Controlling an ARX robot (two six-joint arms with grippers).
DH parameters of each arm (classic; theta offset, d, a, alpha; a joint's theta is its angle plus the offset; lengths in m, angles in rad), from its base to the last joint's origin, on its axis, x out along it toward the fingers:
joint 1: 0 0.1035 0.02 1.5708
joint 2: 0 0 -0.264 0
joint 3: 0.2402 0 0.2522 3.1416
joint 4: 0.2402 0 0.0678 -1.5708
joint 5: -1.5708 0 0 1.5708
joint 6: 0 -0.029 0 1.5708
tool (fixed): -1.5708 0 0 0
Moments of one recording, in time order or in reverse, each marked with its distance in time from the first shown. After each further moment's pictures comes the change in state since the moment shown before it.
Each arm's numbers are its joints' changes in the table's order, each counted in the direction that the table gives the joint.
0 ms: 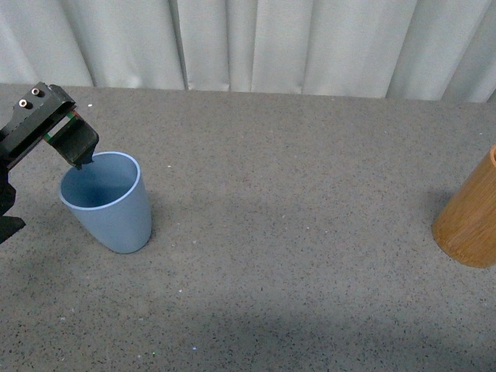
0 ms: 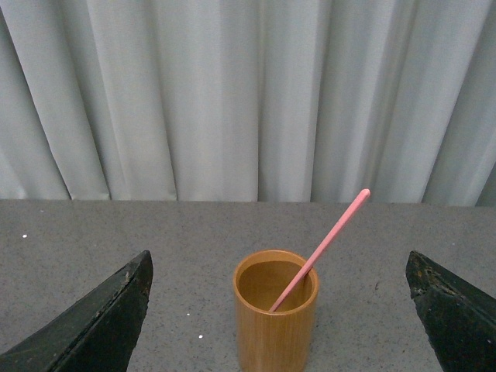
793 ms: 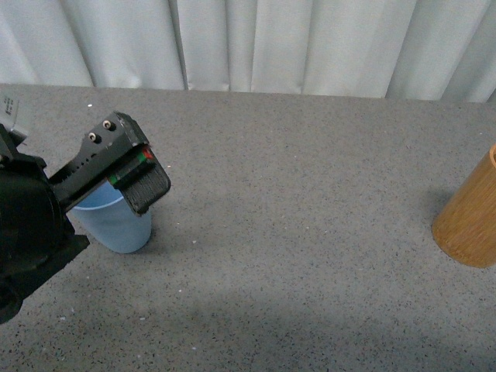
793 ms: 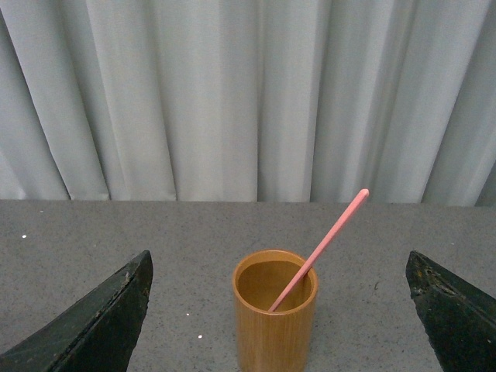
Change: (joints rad) left arm -0.198 0.087 -0.109 -0.112 0.068 -0.036; right arm 0.000 0.000 0.000 0.000 0.000 0.000
